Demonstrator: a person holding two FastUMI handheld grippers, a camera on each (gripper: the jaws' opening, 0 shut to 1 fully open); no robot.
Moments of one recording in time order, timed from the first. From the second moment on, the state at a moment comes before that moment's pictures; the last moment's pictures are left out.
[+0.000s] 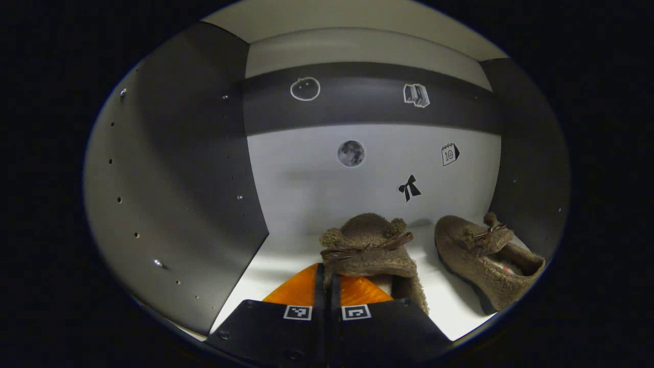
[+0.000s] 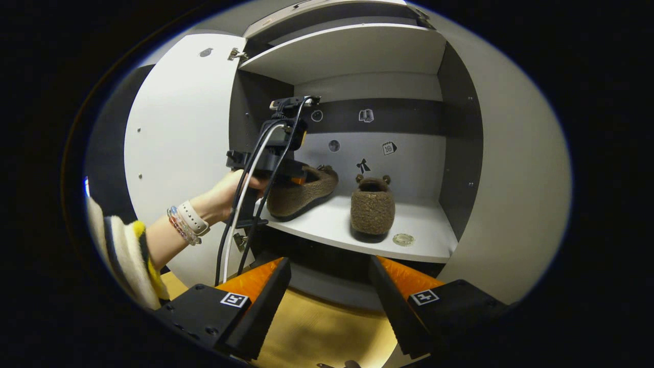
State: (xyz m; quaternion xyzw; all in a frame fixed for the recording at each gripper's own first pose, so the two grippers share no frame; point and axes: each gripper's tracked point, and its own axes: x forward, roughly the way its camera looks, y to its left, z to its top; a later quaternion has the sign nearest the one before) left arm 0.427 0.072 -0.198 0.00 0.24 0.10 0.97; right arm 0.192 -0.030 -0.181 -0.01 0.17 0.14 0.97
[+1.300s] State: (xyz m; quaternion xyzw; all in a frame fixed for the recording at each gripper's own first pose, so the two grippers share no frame) left arm 0.255 0.005 -0.036 0.02 0.04 -0.07 1.00; right arm 0.096 -0.013 -0.095 -0.03 0.10 0.05 0.99
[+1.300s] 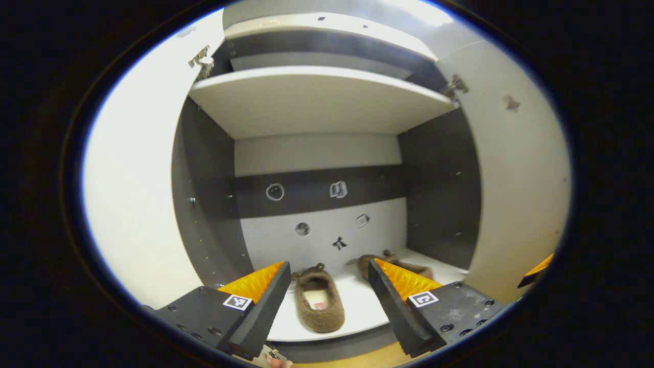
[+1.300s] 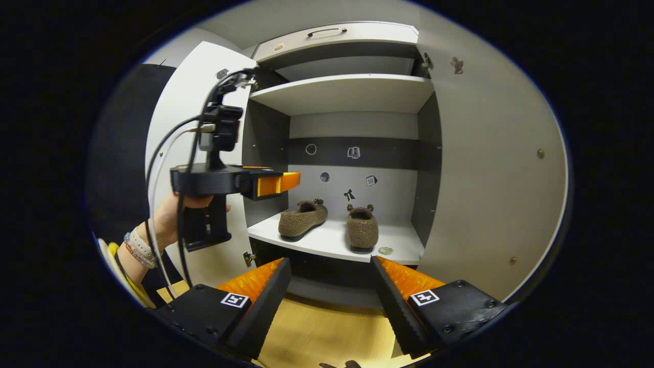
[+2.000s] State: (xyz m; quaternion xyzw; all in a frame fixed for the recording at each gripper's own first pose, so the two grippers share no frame) left arm 0.068 -0.008 0.013 -0.06 -0.01 -0.14 0.99; right arm -0.034 -0.196 -0.022 0.02 0.04 -0.20 0.98
